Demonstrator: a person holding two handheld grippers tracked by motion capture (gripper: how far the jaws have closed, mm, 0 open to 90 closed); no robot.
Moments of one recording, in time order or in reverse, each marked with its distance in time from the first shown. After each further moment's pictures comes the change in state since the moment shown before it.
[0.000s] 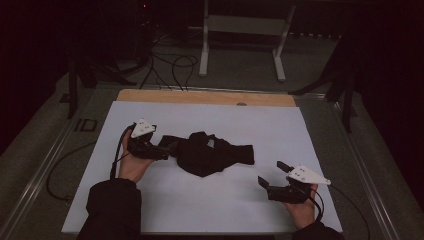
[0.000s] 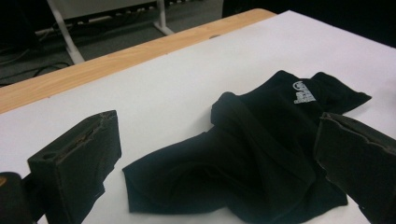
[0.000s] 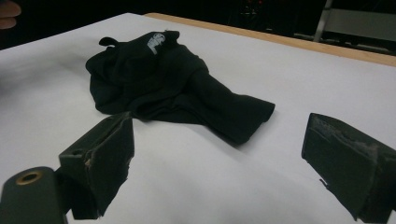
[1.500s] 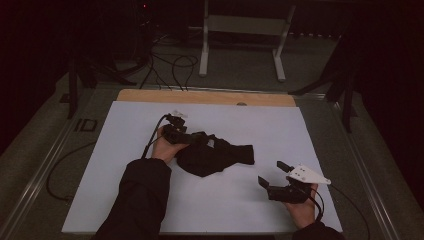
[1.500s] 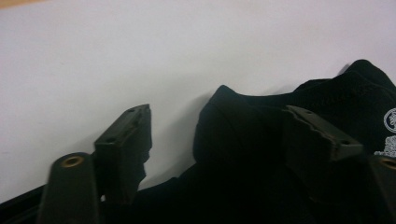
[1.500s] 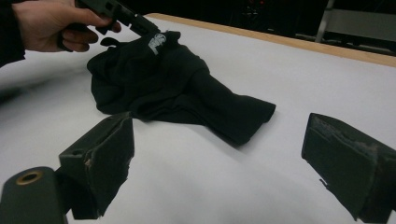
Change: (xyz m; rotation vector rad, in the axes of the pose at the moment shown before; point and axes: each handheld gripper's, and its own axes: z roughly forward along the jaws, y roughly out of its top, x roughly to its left) left arm -0.001 0.013 0.119 0.252 -0.090 -0.173; right arm -0.001 0.000 0.000 -0.001 0.006 -0.002
